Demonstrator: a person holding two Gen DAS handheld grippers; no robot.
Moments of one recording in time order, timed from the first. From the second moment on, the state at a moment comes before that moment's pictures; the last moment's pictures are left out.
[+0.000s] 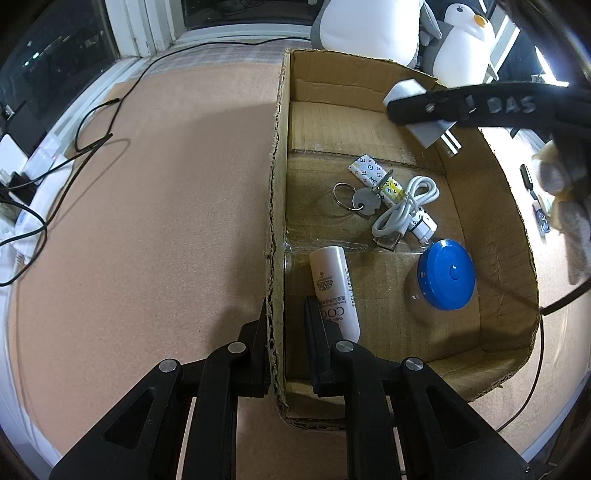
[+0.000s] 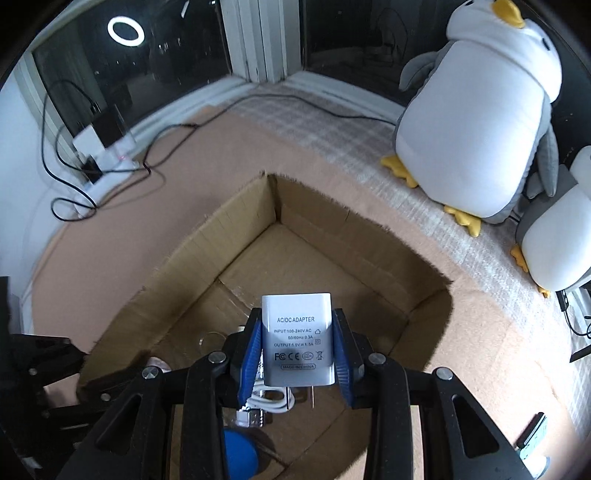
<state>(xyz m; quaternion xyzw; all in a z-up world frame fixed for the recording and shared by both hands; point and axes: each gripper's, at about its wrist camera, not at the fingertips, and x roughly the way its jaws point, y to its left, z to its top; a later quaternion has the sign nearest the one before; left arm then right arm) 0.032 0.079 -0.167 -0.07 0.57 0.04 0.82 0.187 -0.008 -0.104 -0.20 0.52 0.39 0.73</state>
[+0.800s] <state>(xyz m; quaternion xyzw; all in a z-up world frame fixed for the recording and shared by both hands) 0.034 0.078 -0.168 -0.07 0.57 0.04 0.82 0.190 -0.007 -0.100 -0.18 0.52 0.39 0.74</state>
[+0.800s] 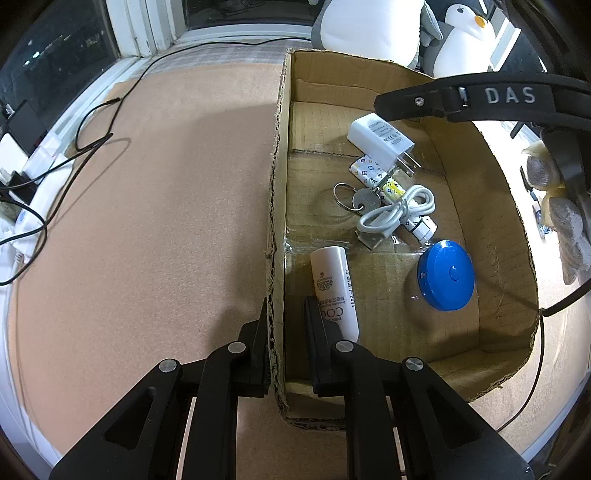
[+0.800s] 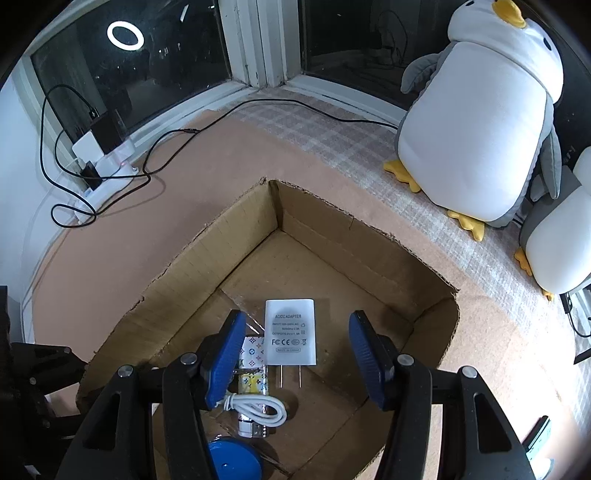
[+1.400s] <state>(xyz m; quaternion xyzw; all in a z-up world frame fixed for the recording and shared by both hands) 0.034 0.077 -0.168 -0.07 0.57 0.04 0.82 0.216 -0.178 -0.047 -0.06 0.52 0.32 0.79</state>
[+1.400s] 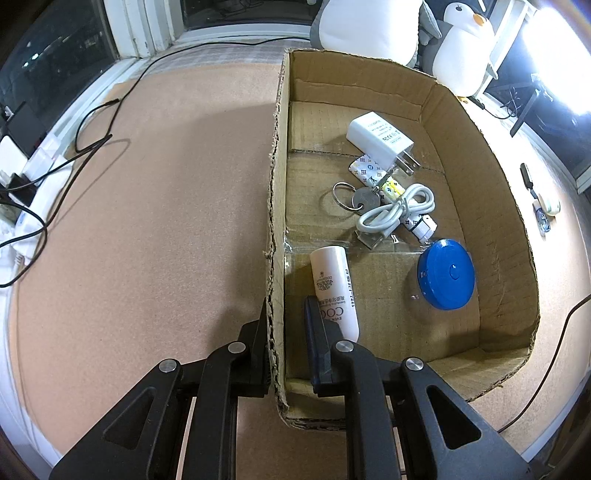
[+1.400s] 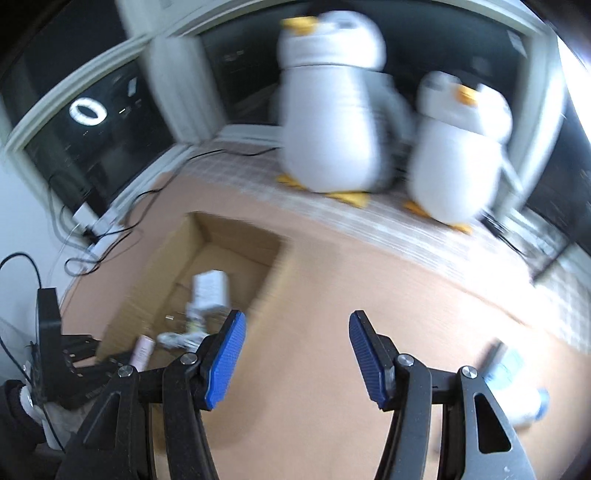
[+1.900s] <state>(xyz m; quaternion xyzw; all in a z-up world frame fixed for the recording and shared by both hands) 0.033 0.077 -0.168 -0.07 0.57 0.04 0.82 0.284 -0.350 -0.113 0.11 0.62 0.18 0.76</state>
